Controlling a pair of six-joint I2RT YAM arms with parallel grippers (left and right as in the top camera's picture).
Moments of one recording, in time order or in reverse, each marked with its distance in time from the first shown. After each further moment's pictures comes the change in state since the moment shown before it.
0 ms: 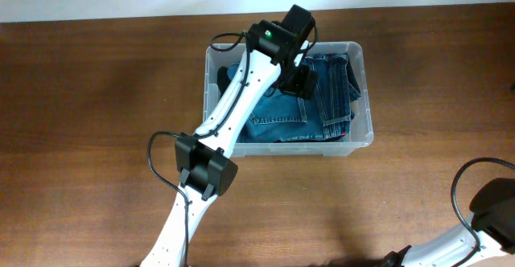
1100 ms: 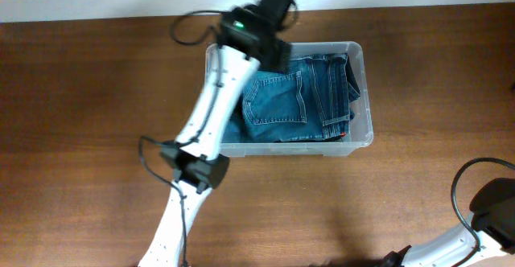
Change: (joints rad) left arm 0.092 0.023 0.314 -0.135 -0.253 -0.056; right arm 0.000 0.000 0.000 0.000 0.000 0.001
